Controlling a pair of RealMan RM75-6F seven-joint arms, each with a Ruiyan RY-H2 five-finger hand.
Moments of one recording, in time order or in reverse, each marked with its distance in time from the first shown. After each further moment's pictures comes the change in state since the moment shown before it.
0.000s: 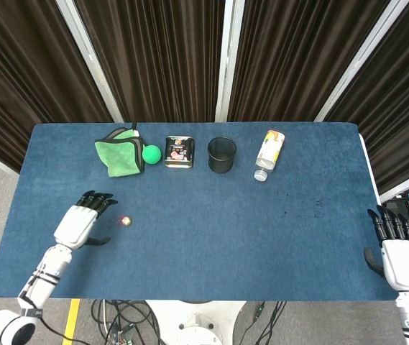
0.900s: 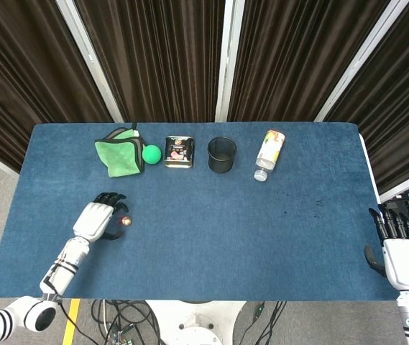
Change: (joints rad) left arm -0.091 -0.136 -0.004 0.147 -0.093 -0.092 0.003; right arm 0.002 0.010 0.003 -0.008 0.006 -0.001 0.001
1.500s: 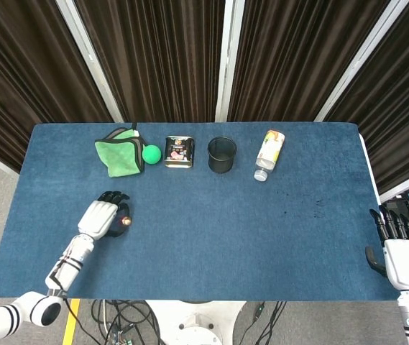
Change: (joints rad) left arm -0.032 -0.034 0.003 0.047 -0.027 -0.023 0.004; right arm 0.001 -0.011 -0.003 0.025 0.008 -0.013 0.022
